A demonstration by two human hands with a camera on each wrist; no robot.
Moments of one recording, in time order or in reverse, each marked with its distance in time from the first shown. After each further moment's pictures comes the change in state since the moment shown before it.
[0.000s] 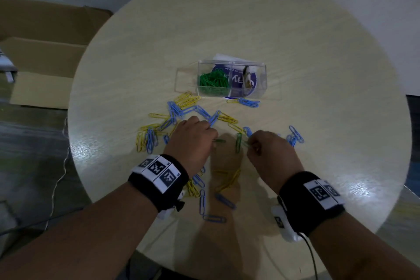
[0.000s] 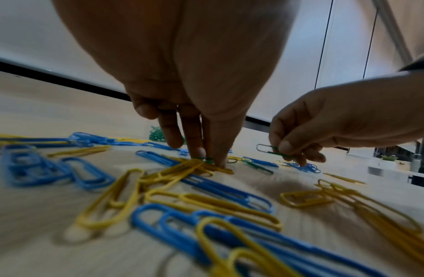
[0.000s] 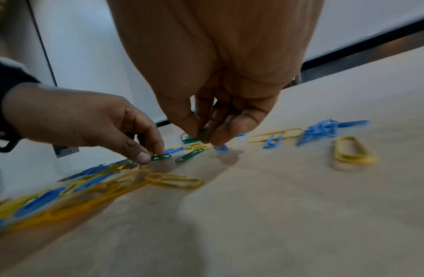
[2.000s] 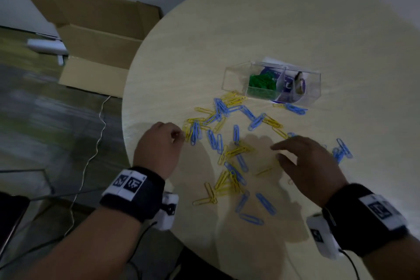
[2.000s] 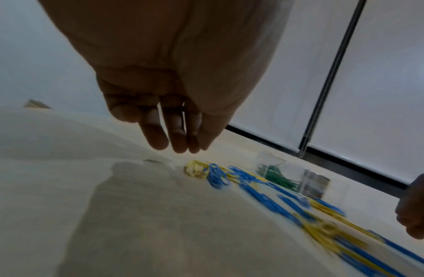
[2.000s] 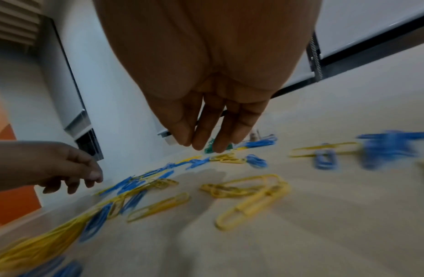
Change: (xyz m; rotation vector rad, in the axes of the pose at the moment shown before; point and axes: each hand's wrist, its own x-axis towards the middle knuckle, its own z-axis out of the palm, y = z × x) left_hand -0.103 -0.099 -0.010 -0.352 0.254 -0.684; right_hand -0.004 -0.028 -0.004 0.053 -0.034 -0.249
